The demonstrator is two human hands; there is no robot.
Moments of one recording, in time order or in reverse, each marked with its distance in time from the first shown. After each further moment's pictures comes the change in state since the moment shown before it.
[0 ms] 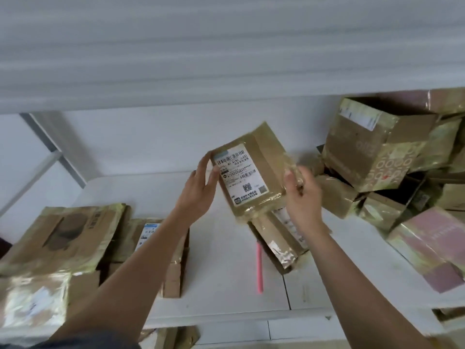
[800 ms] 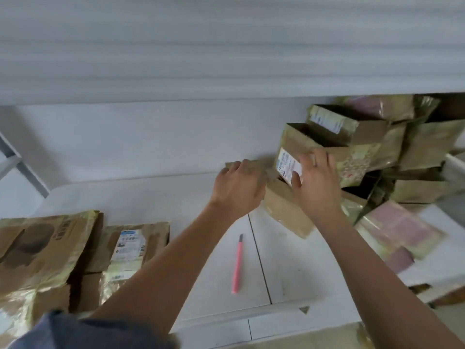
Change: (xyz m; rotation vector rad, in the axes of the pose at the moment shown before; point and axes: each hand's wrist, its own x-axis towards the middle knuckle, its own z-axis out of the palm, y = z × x) left_hand -0.009 0.084 0.056 0.623 0.039 0.517; right_hand 0.023 -0.010 -0.059 -1.025 0.082 -0.327
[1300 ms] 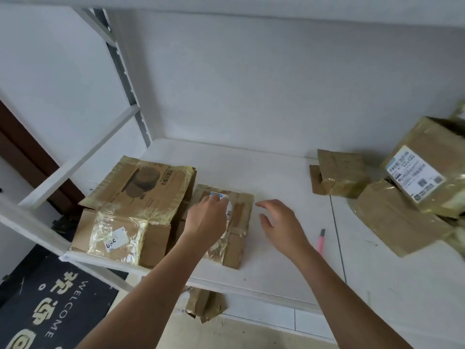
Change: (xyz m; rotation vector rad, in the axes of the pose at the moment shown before) left_hand -0.200 -0.177 0.001 0.087 -0.346 -0.536; right_hand -0.109 -0.198 0.113 0.643 -0.648 -0.263
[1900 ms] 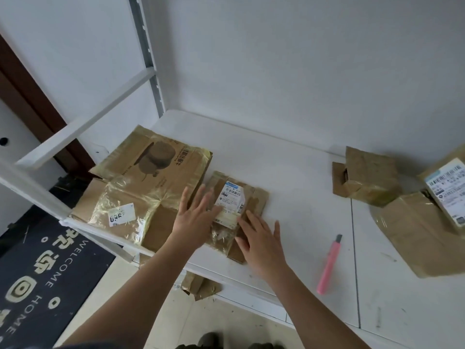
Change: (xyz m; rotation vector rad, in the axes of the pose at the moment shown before) left_hand -0.013 -0.055 0.071 0.176 -0.259 -0.024; right_hand -0.010 0.010 0.095 -0.433 -0.371 0.002
